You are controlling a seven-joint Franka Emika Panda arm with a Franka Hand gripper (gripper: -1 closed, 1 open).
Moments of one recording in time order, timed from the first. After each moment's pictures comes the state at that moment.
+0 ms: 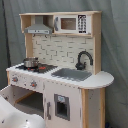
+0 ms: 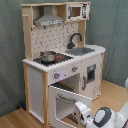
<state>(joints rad) -1.22 -0.86 2.61 -1.77 -1.10 1.82 1.51</state>
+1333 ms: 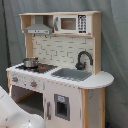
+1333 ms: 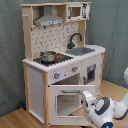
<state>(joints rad) -1.22 -0.70 2.55 -2.07 -1.12 1.79 1.70</state>
